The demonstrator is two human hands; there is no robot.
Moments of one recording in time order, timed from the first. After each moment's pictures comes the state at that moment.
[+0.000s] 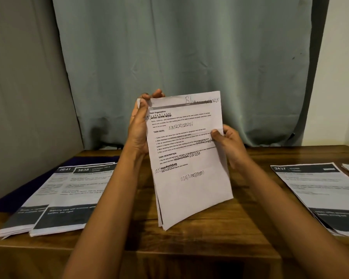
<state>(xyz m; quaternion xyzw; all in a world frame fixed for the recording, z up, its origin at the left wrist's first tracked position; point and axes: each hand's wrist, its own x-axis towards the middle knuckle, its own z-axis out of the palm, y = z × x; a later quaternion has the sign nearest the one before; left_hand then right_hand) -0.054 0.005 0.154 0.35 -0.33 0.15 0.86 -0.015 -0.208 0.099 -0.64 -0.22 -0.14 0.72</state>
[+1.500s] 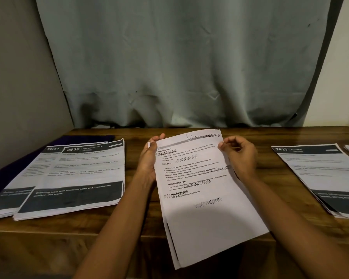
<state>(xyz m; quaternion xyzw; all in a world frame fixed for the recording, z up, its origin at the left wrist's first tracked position) -0.018 0.001 0.015 0.41 0.03 0.11 0.90 -0.009 -0.224 0.009 -0.72 -0.08 -0.31 0.62</state>
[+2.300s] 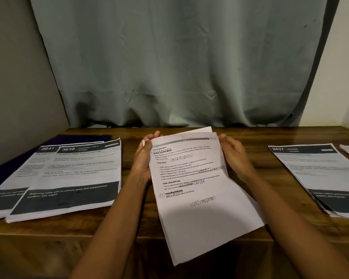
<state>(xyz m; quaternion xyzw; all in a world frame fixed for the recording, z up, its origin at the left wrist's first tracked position) -0.017 0.004 0.017 0.39 0.01 0.11 0.92 -0.011 -0.229 0.017 -0.73 -0.19 -0.13 0.64</state>
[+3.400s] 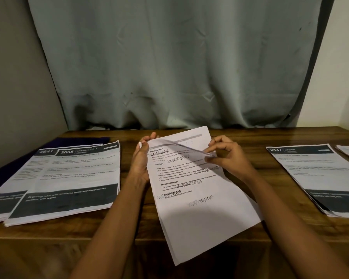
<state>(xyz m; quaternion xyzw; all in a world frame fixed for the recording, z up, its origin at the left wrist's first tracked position) -0.020 0.003 0.019 0.35 0.00 0.12 0.93 -0.001 -0.240 0.014 -0.79 -0.28 -0.15 0.53</state>
